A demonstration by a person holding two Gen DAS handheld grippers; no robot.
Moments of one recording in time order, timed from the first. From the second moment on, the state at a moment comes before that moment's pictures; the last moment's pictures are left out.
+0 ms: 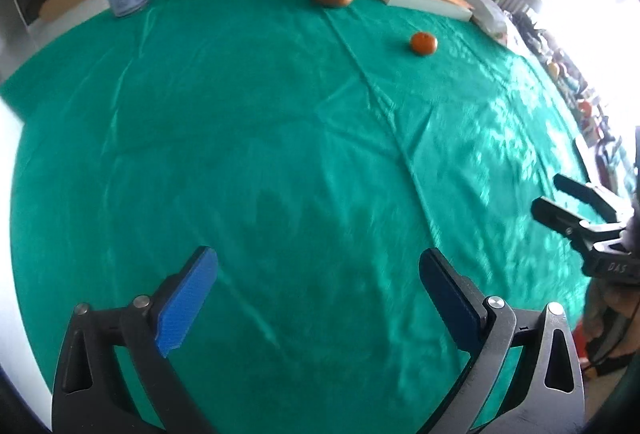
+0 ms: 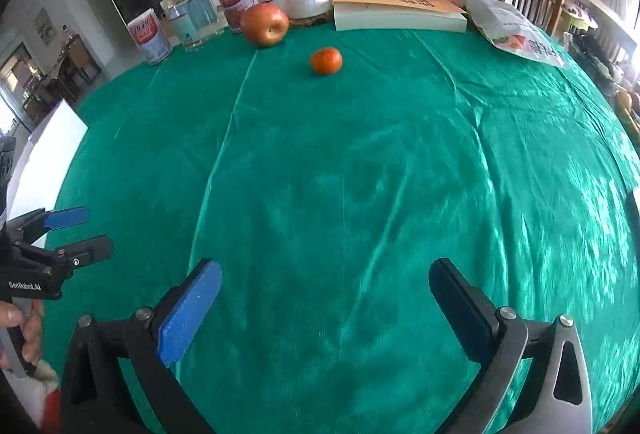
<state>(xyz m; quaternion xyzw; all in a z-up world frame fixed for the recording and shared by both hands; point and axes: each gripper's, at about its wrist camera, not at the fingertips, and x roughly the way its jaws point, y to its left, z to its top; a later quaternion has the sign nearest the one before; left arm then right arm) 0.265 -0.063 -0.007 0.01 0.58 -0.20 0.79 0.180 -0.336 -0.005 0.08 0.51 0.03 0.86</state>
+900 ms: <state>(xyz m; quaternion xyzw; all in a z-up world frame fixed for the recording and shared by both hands) 0.513 -0.195 -0.004 0.10 0.55 -0.23 0.80 0.390 -0.418 -0.017 0.25 0.57 0.08 0.78</state>
